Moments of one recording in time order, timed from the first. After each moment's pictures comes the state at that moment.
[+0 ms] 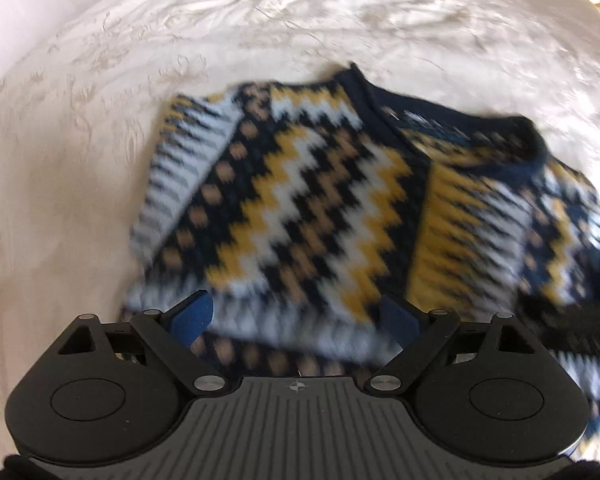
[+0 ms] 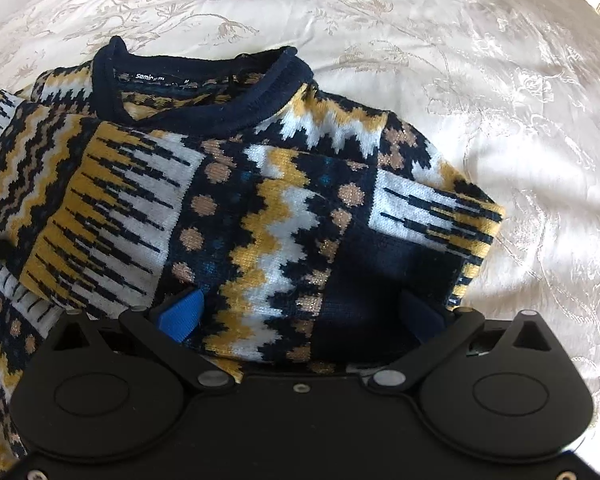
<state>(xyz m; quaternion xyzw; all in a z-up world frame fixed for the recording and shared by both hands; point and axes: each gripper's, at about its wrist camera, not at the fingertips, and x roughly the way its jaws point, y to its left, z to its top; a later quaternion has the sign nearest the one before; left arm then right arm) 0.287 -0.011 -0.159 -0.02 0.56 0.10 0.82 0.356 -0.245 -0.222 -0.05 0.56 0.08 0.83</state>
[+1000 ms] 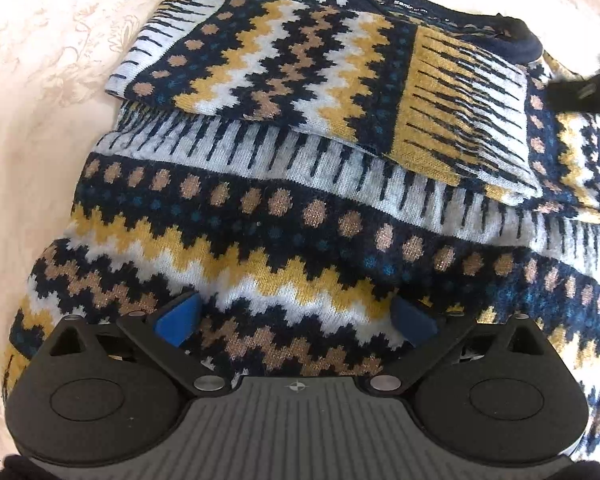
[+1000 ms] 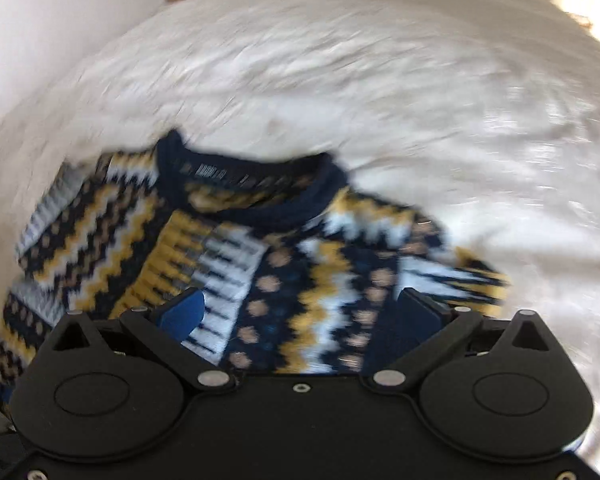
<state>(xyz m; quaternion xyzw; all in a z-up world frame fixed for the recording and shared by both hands) 0.237 -0.029 -0.202 -0.03 0.60 0.11 0.79 0.340 -0.248 -0.184 -0.02 0.48 0.15 0.87</state>
